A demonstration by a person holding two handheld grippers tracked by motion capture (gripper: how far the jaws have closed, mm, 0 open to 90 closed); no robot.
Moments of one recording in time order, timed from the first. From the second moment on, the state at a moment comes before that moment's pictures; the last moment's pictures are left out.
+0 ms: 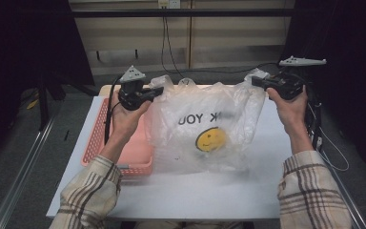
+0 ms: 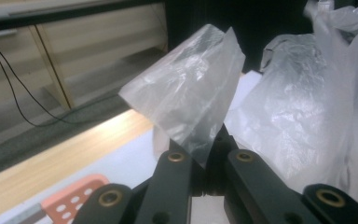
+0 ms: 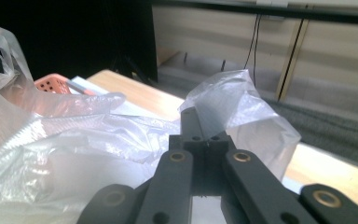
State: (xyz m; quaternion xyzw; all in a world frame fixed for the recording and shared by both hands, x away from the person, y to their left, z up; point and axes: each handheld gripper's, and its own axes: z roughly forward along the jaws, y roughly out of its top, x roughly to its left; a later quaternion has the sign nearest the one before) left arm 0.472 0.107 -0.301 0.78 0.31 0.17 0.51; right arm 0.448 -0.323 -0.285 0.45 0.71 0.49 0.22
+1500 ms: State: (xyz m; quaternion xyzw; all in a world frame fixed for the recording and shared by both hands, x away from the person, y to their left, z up) left arm 0.438 0.169 -0.276 0.73 0.34 0.21 0.55; right arm 0.370 -0.329 -0.311 0.46 0.70 0.48 0.25
